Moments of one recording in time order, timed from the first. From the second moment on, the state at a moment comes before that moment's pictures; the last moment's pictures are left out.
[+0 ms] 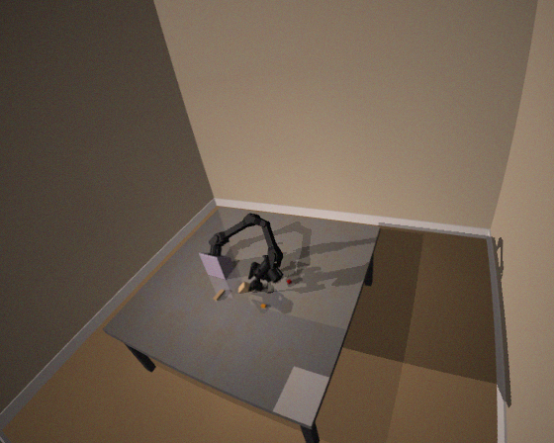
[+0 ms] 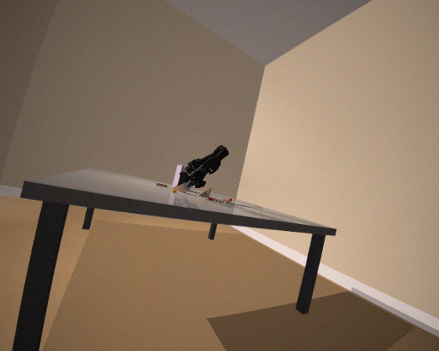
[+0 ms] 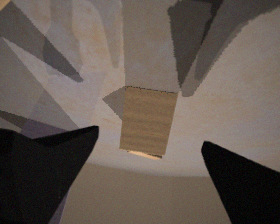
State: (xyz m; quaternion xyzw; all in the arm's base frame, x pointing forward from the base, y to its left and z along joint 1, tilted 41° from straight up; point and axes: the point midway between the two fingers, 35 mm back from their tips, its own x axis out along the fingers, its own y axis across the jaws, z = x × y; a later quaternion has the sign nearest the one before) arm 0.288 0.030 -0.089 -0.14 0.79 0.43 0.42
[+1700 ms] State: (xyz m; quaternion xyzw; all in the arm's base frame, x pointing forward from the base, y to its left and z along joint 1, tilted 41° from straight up) arm 0.266 -0.018 -0.056 -0.14 0.79 0.43 0.42
